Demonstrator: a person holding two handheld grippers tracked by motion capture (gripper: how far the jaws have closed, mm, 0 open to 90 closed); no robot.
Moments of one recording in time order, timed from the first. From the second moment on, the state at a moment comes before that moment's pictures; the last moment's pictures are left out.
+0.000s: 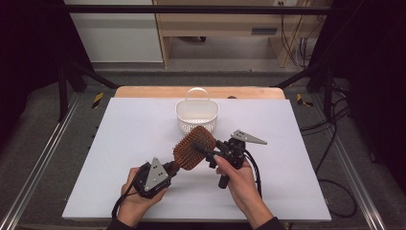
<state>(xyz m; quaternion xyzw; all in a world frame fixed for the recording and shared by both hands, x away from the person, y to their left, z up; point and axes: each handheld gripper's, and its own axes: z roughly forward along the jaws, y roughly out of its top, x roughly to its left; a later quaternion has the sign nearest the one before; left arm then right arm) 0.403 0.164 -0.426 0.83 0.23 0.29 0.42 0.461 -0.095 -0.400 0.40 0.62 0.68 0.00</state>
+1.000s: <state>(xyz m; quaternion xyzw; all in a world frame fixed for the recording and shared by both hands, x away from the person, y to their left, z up) 0.406 0.170 -0.429 0.82 0.24 0.26 0.45 0.455 -0.086 -0.387 0.38 0.62 0.69 0.01</state>
